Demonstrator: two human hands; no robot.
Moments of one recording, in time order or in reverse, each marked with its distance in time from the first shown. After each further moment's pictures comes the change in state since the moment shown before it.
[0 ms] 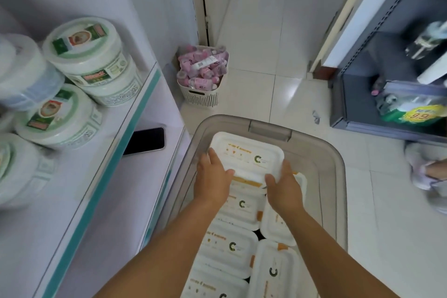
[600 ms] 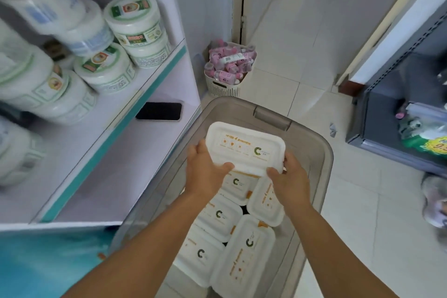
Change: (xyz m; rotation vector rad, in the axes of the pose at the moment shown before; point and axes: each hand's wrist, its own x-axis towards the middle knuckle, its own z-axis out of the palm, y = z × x) left_hand -0.085 0.010 -0.007 -0.383 0.232 -0.198; right_hand -0.033 0.026 -0.047 0.190 -0.063 -0.209
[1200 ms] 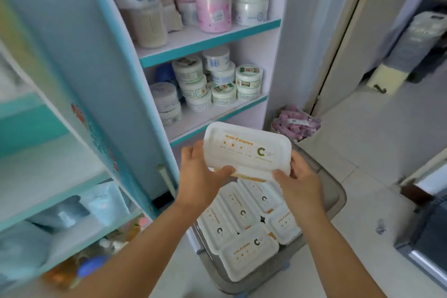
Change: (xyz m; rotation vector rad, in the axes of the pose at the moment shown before) left_hand -0.236 0.031 -0.117 -0.209 0.595 0.008; right_hand -0.160 -0.087 -0.084 0.116 -0.406 -0.541
